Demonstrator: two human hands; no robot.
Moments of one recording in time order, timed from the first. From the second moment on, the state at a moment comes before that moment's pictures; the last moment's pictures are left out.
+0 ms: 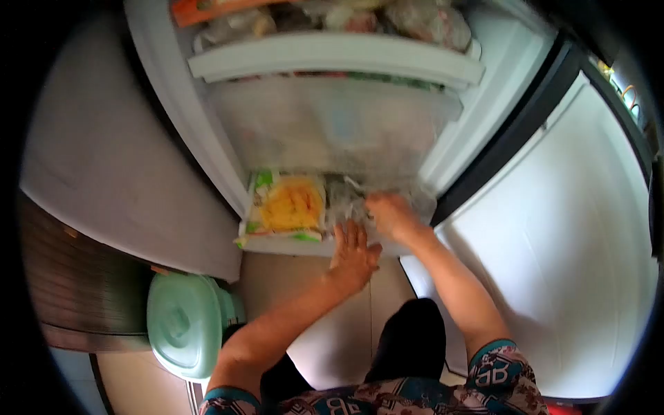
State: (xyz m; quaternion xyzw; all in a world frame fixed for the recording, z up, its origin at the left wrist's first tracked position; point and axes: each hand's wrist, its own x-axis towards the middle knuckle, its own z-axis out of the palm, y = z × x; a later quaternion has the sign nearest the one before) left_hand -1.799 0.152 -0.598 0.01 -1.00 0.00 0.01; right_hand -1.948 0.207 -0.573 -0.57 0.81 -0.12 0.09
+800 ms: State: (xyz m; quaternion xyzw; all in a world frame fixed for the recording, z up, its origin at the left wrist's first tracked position) left_hand -1.797 0.151 -0.616 0.03 -0.99 0.04 0.16; right_hand -1.956 0.189 -0.583 -0.47 0.88 0.00 0.06
